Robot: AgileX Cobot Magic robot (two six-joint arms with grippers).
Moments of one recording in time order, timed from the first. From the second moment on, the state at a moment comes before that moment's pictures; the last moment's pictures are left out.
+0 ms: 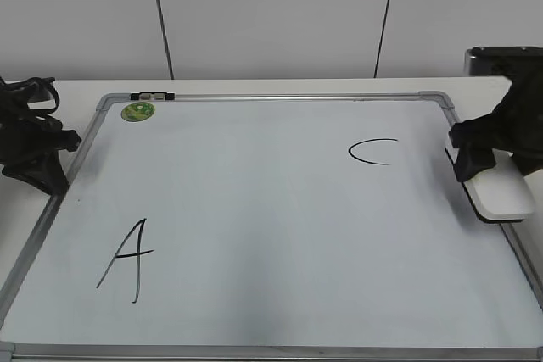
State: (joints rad) left arm 0.03 2.14 -1.44 -0.28 0.91 0.23; right arm 0.06 1.76 -1.16 0.04 0.78 -0.04
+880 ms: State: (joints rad) left arm 0.03 2.14 -1.44 -0.28 0.91 0.23; right arm 0.03 1.92 -1.17 0.05 0.65 -0.02
